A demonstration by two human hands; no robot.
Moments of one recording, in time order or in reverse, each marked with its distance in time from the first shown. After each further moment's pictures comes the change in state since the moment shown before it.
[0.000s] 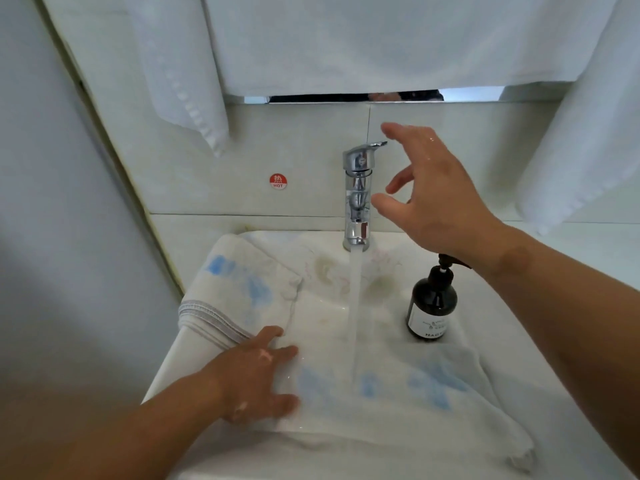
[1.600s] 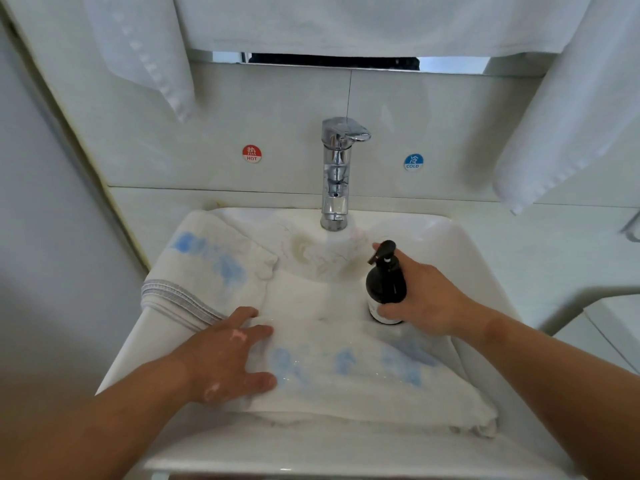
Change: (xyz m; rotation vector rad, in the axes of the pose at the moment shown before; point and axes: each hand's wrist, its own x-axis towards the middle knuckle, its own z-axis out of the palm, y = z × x) left_hand 0.005 -0.003 0.005 -0.054 0.023 -0.010; right_hand -0.111 0.078 0.052 0.134 -0.545 0.374
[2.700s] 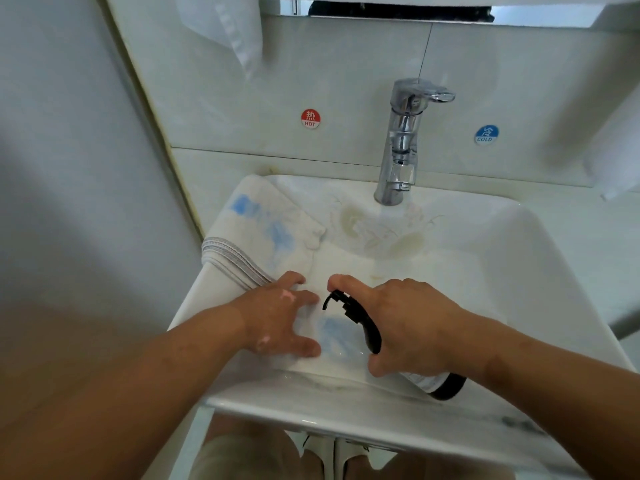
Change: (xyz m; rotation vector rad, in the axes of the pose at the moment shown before) left_hand -0.002 0.001 -0.005 -0.046 -0.021 -0.005; right_hand -0.029 -0.104 0.050 -0.576 -0.305 -0.306
